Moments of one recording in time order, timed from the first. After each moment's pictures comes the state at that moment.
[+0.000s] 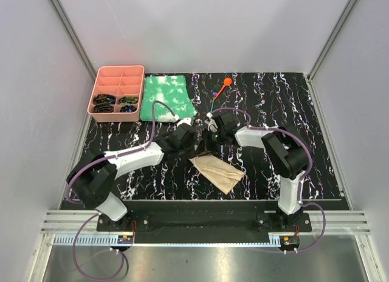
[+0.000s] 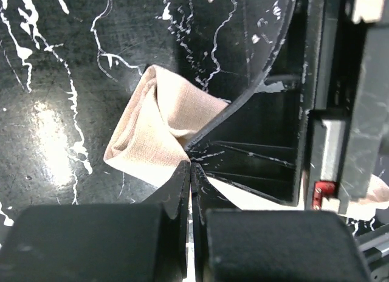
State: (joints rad) left arm -0.79 1.55 0.91 -0.23 -0.13 -0.72; right arm 0.59 1.93 1.08 -0.03 -0.65 0.72
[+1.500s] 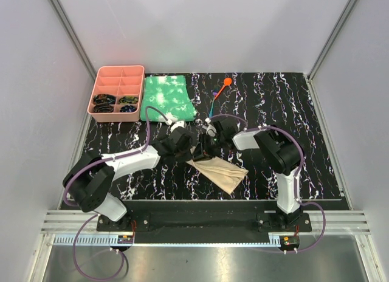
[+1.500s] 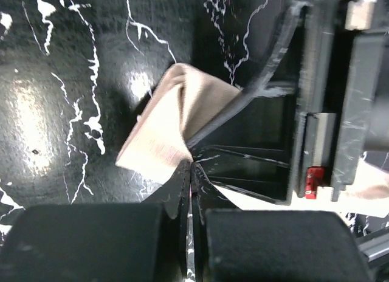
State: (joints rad) left arm -0.78 1.52 0.82 -0.21 -0.13 -0.82; right arm 0.60 2.03 1.03 0.18 -0.78 0.85
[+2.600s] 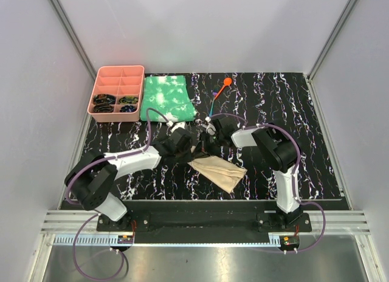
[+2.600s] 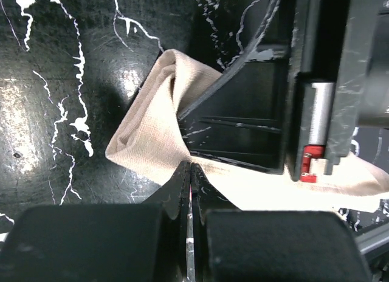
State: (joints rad) left arm -0.77 1.53 0.81 -0.17 -0.09 -0.84; right arm 0.58 2.07 1.08 0.13 -0.76 0.86
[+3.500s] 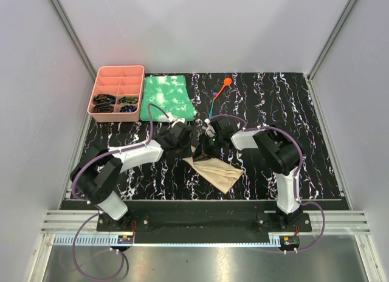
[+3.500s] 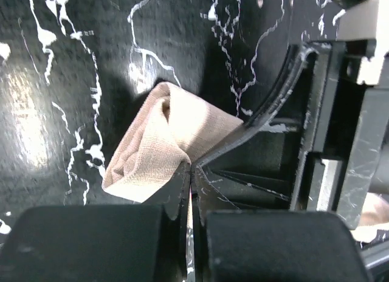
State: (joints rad) left arm -0.72 1.60 0.88 -0.21 -0.07 -0.80; right arm 0.61 2.03 1.05 0.10 -0.72 0.85
